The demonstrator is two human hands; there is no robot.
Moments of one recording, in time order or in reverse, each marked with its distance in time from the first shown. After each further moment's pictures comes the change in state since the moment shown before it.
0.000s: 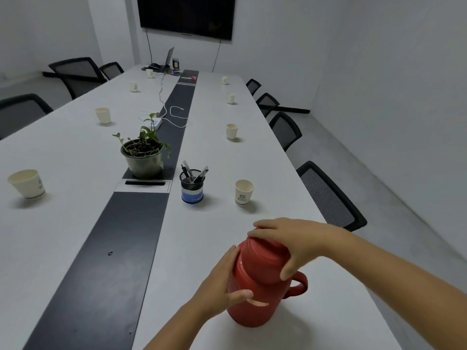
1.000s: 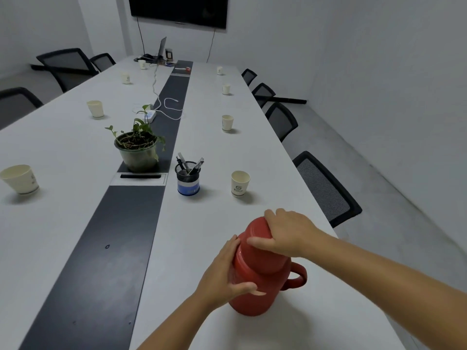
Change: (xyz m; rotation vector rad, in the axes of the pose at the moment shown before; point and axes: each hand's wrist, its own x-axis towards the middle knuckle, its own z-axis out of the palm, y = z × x) left_hand -0.002 0.008 0.012 0.014 0.060 0.009; right_hand 0.008 -0.014 0.027 0.060 0.333 0.302
